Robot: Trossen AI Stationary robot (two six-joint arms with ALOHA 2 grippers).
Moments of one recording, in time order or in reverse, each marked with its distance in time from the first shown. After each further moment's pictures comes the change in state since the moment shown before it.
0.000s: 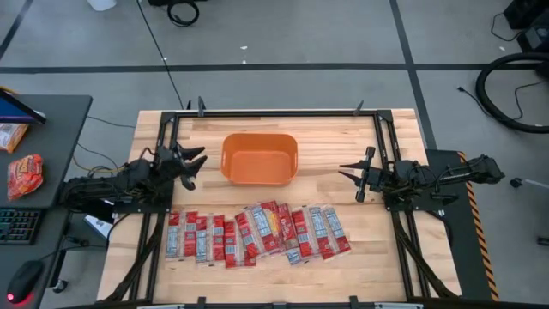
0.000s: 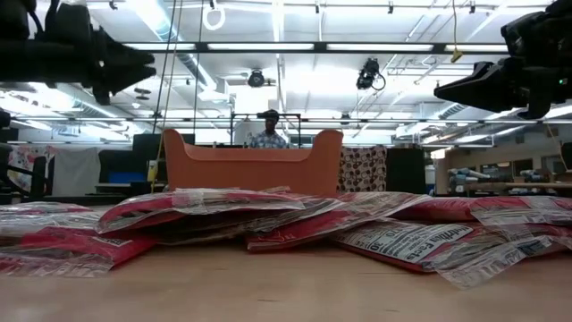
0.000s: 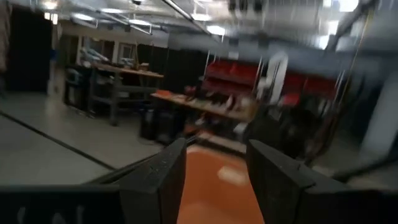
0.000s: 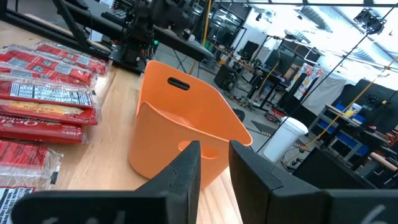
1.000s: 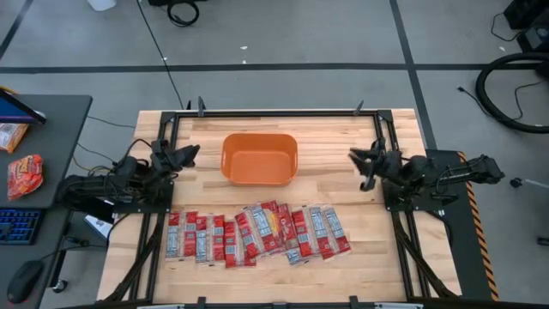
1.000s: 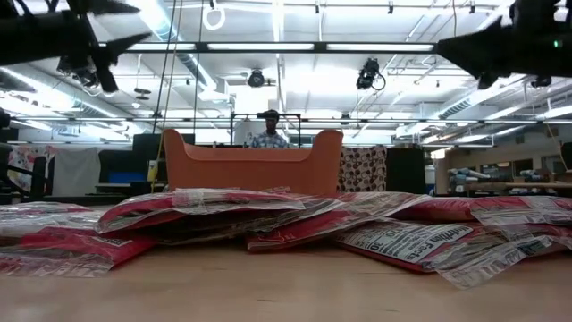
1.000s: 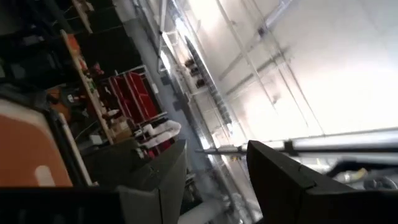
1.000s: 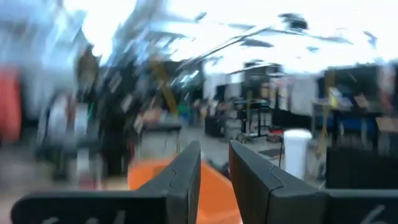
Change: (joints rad) left arm -0.027 0.063 0.046 0.275 0.053 -0.922; right arm 0.000 0.000 0.000 0.383 0.127 0.394
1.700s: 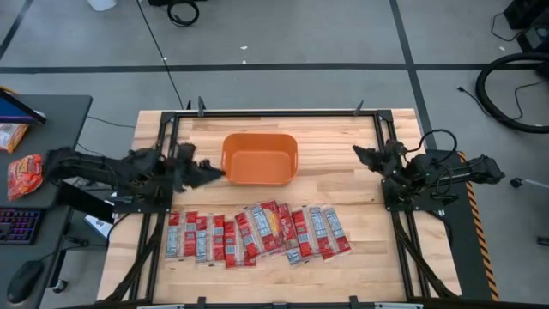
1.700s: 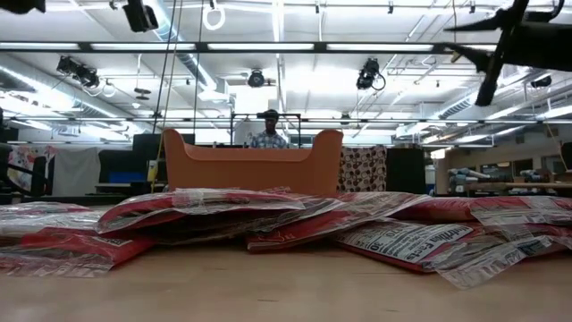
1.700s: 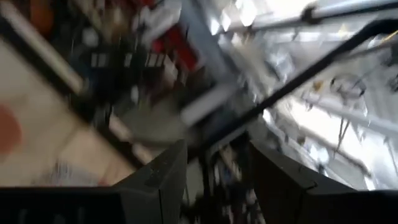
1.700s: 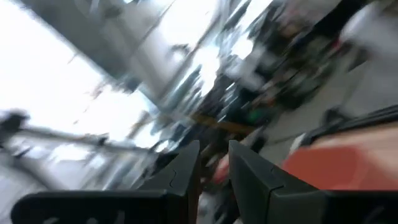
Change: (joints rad) left arm -0.199 0.611 0.445 -0.146 0.287 0.112; right arm 0.000 0.000 0.000 0.092 -0.032 0.897
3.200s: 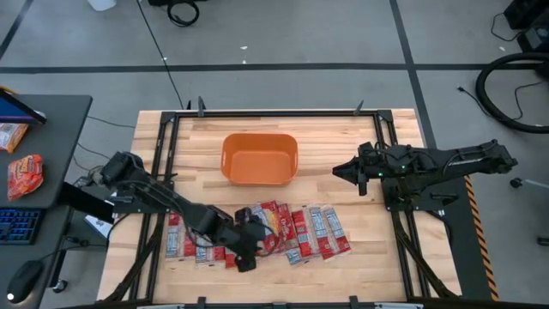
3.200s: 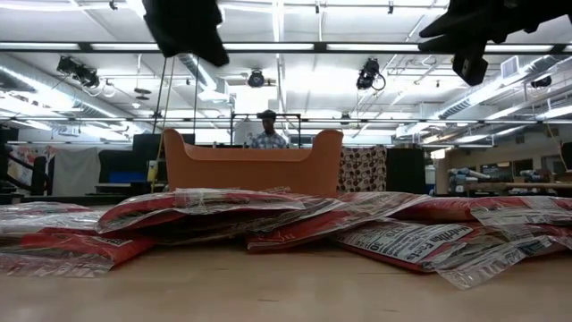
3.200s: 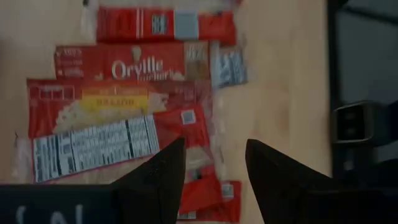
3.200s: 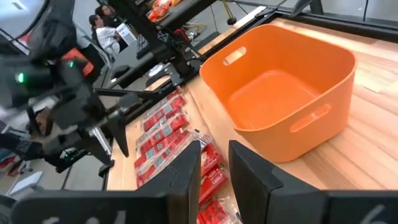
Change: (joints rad) left arm -0.374 1.038 0.783 -0.883 -0.192 0.368; right arm 0.002 0.416 0.519 -0.843 -0.274 -0.189
